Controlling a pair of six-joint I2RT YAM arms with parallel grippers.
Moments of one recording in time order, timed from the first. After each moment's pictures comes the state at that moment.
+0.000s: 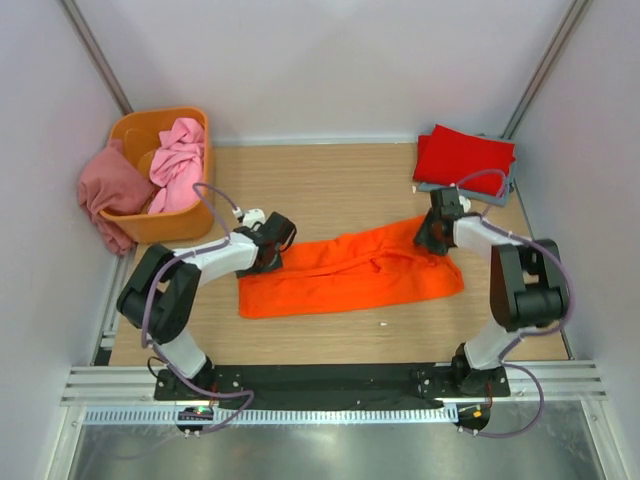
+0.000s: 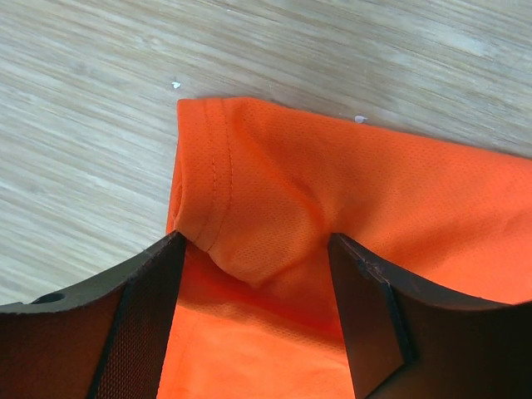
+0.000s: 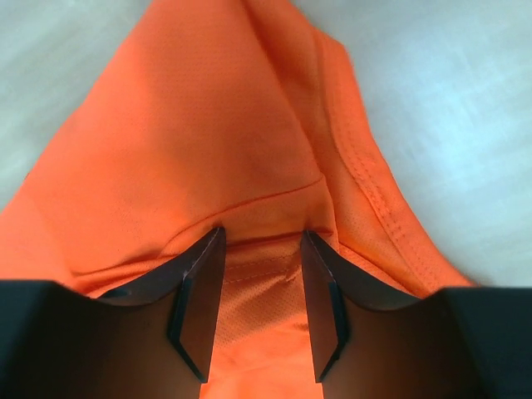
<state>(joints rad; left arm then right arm) -0.58 1.70 0.98 -0.58 -0.56 -0.78 0.11 1.58 0.84 -0.32 0.13 0.60</state>
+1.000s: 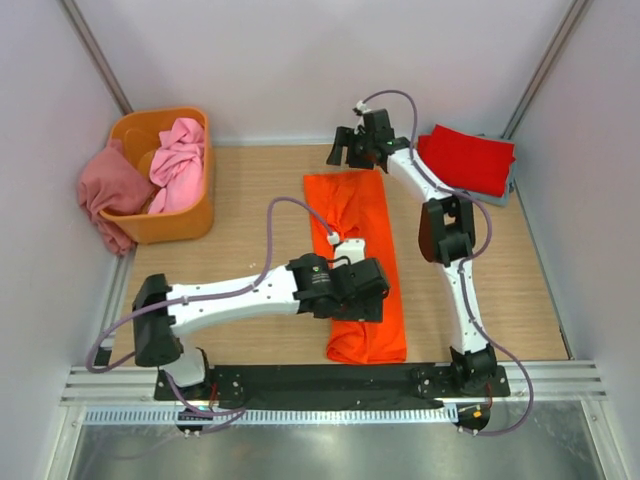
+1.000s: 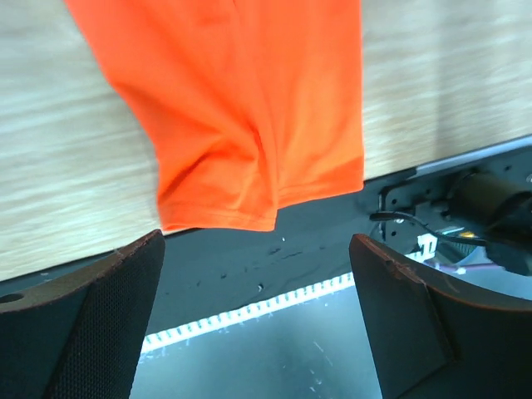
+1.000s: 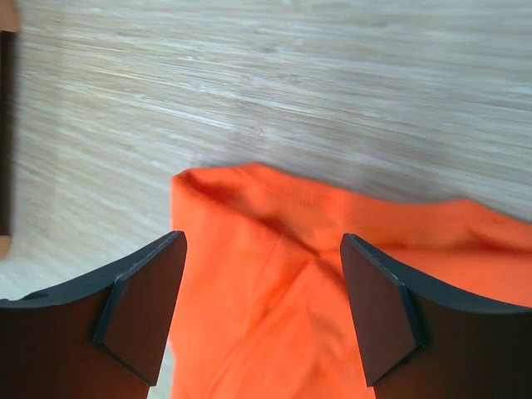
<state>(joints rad) -1.30 1.65 1.46 -0.95 -0.28 -1.13 0.33 2.52 2.29 -0.43 -0.28 0.38</state>
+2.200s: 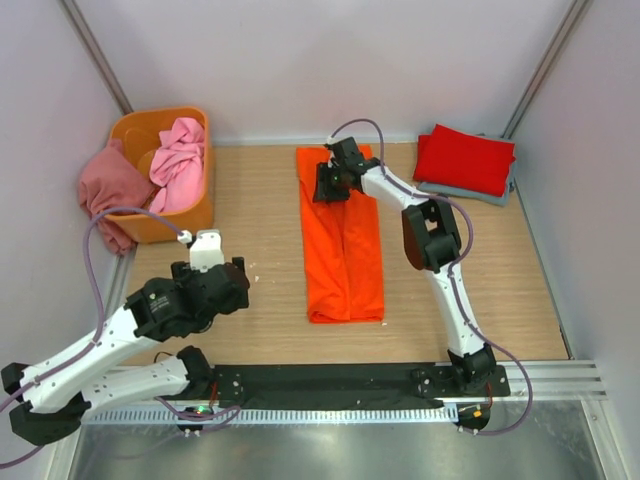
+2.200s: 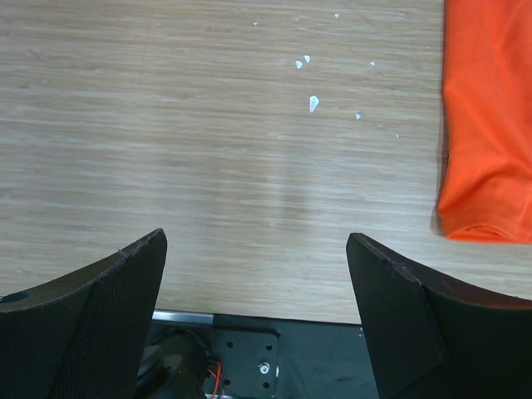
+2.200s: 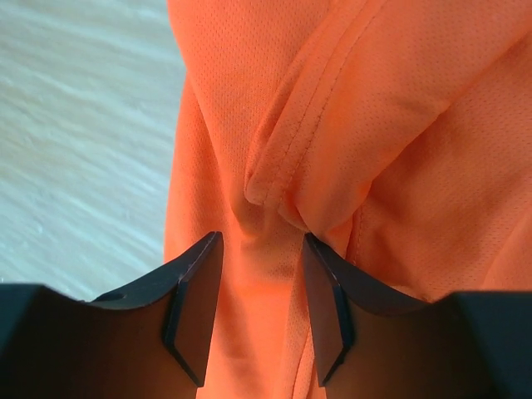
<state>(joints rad) -1.01 0.80 1.00 -1.27 -0.72 -0.90 0.47 2.44 2.04 -0.48 -0.23 0.39</state>
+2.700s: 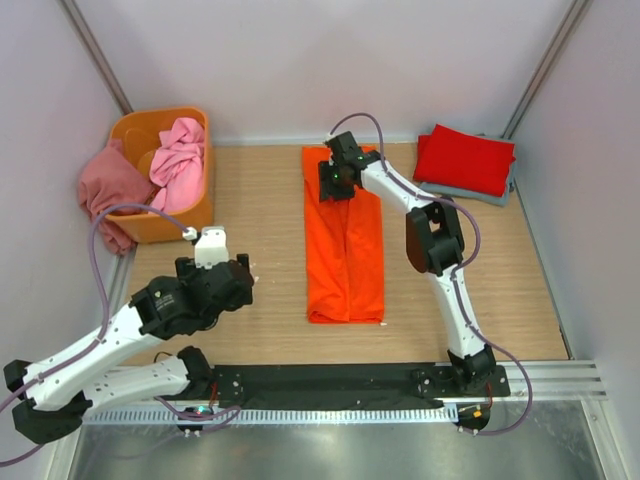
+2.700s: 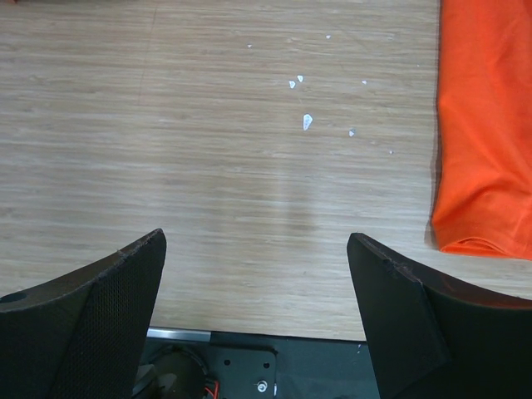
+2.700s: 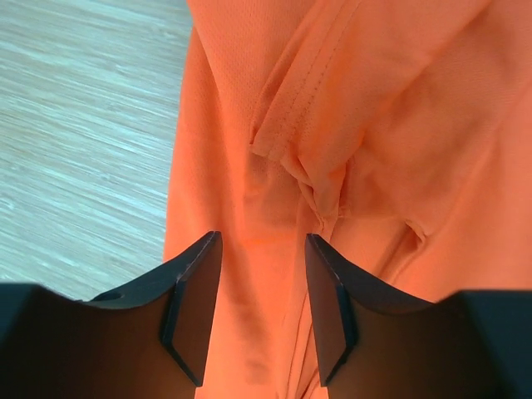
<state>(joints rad) -1.01 0.82 0.99 -1.20 -0.76 -0.85 0.49 2.41 2.13 -0.65 -0.11 0.34</state>
